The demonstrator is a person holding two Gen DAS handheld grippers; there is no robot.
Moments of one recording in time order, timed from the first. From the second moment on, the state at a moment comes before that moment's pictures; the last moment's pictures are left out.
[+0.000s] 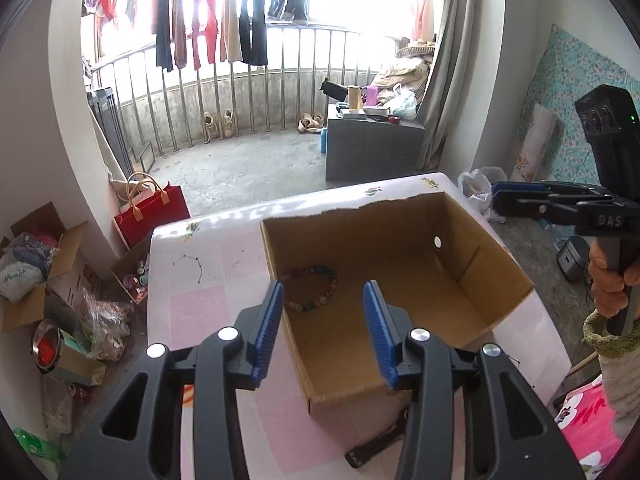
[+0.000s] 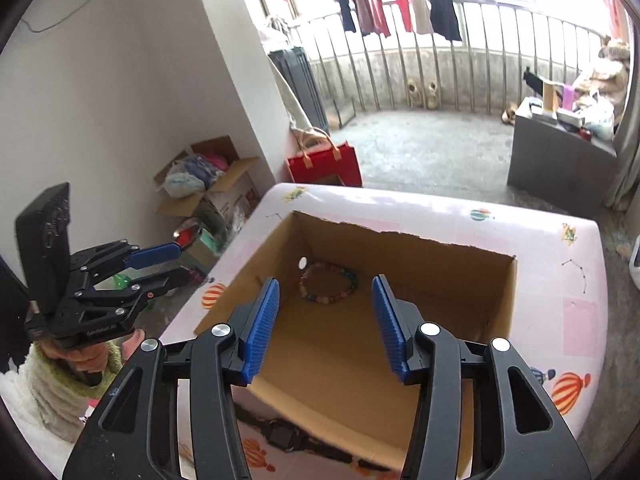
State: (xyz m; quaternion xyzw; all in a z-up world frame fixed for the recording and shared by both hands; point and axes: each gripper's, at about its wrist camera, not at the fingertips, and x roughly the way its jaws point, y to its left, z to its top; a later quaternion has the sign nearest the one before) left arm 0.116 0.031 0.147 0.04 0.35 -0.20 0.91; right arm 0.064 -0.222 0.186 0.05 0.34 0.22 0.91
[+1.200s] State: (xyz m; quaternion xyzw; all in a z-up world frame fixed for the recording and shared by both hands) left arm 0.040 0.022 -0.025 0.02 0.45 -0.13 0.89; right arm 0.006 -0.218 0.010 -0.03 0.44 0.00 0.90
